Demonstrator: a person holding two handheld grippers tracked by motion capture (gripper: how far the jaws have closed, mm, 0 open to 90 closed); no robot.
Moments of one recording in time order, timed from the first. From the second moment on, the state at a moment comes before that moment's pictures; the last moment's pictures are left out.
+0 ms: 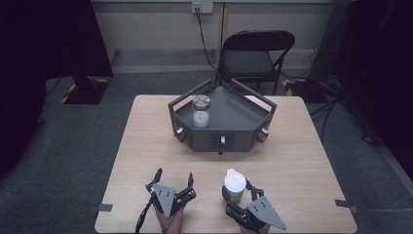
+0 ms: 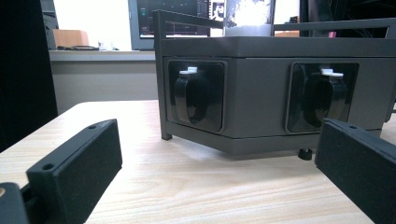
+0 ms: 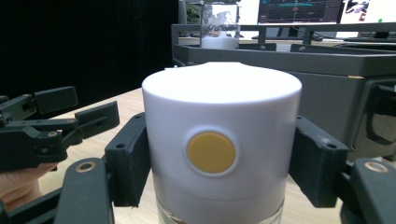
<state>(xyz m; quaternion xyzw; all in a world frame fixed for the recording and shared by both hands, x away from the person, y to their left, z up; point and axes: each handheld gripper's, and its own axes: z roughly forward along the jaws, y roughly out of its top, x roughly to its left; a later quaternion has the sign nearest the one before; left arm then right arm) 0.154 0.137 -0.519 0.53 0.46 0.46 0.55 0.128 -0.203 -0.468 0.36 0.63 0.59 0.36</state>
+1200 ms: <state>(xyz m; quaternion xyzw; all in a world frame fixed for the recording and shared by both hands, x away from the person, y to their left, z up) 0.154 0.137 -0.519 0.53 0.46 0.46 0.55 0.232 -0.238 -0.387 0.31 0.65 0.61 0.32</state>
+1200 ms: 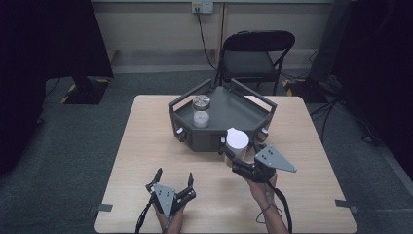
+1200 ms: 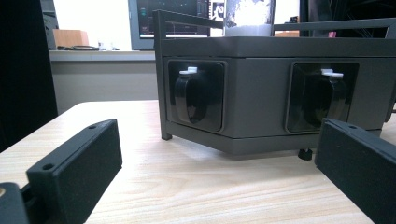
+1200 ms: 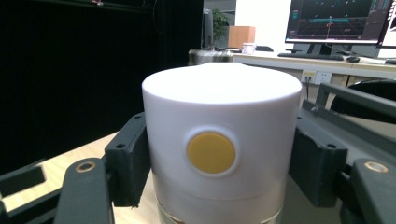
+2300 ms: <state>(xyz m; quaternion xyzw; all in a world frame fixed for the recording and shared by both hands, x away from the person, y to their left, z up) 0.154 0.137 -0.519 0.53 0.46 0.46 0.55 0.326 -0.199 -0.331 0.41 0.59 0.58 0.38</state>
